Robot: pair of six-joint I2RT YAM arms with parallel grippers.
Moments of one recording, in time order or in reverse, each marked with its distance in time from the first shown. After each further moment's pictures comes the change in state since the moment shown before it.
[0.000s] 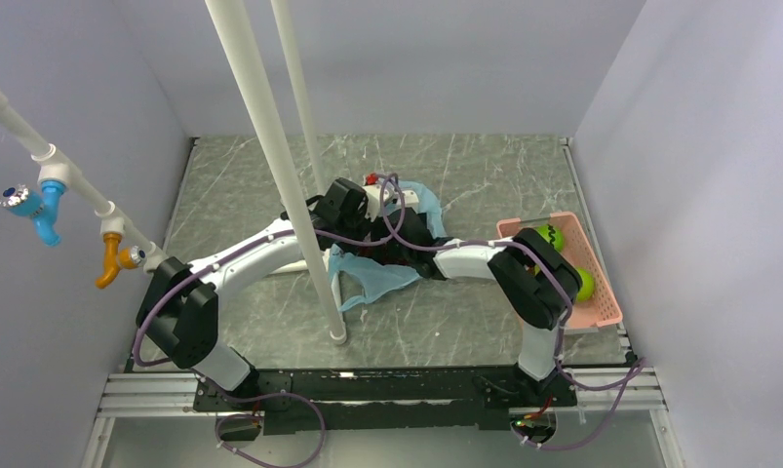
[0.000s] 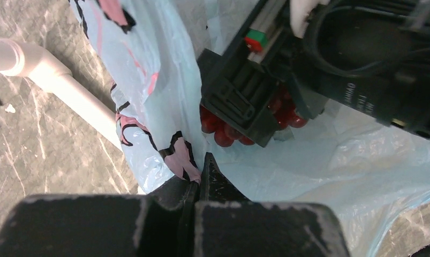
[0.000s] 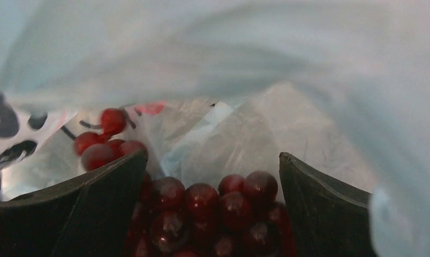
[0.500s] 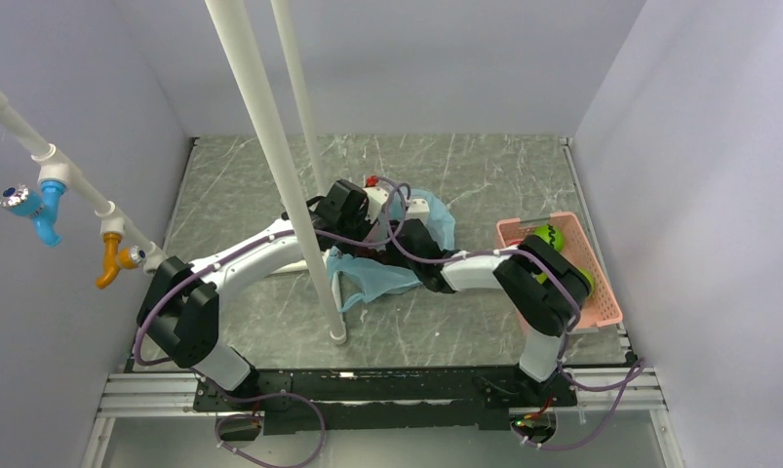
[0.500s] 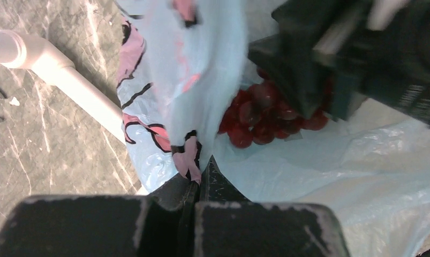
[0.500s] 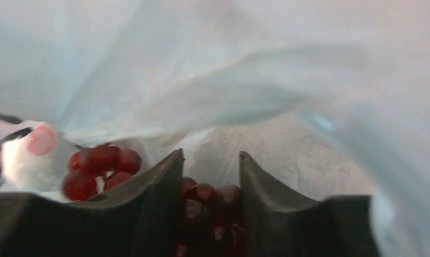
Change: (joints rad) left arm 0.000 0.006 0.000 -0.028 -0.027 0.010; right arm 0.025 0.000 -0.078 0.109 0.082 0.076
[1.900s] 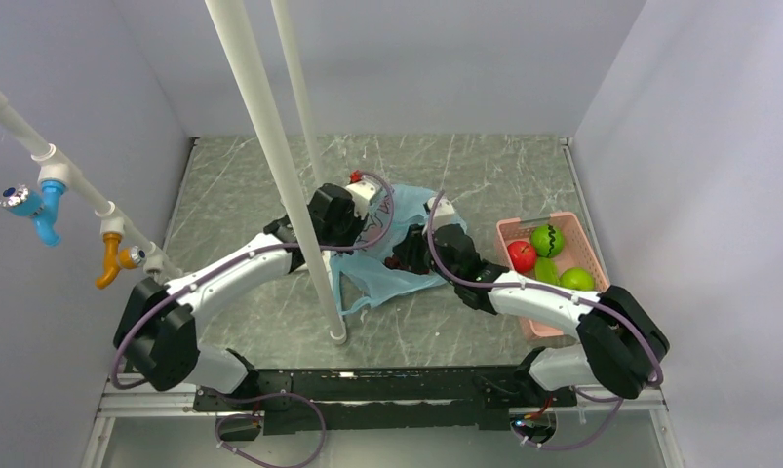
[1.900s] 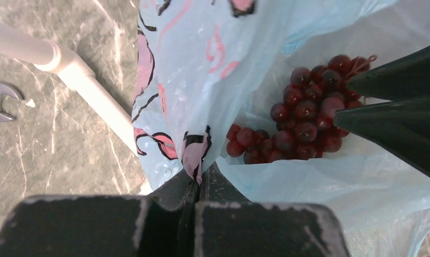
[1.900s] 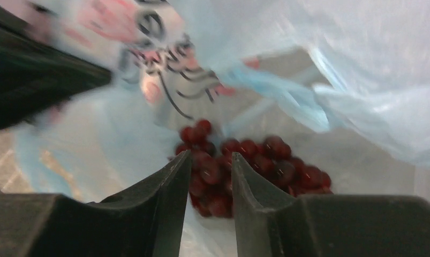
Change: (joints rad) left arm 0.005 -0.112 -0.097 0.124 -0.022 -0.069; right arm -0.011 -0.496 -0.206 -0.047 -0.236 -0.019
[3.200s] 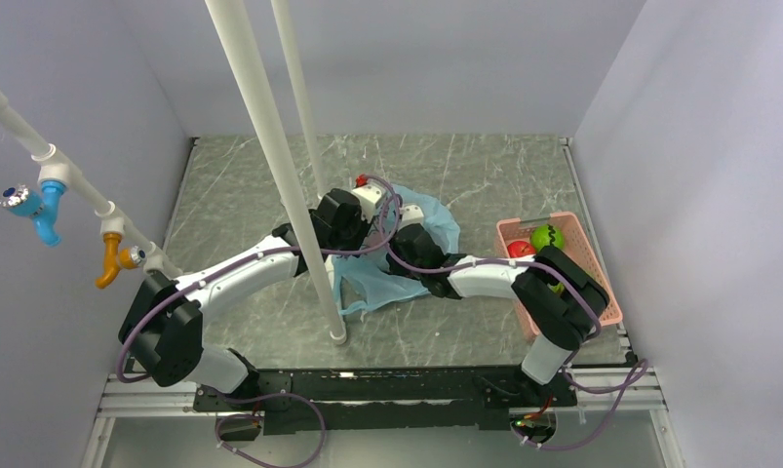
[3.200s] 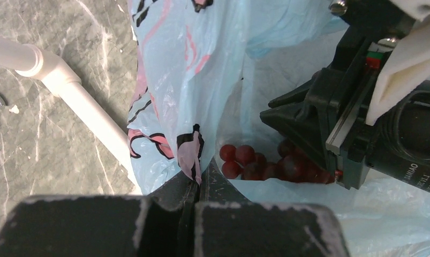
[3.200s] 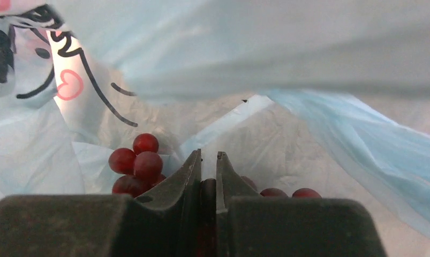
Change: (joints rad) left arm -0.037 -0.001 -0.044 0.091 -0.029 -0.047; right arm 0.049 0.347 0.121 -0.039 0.114 -0.023
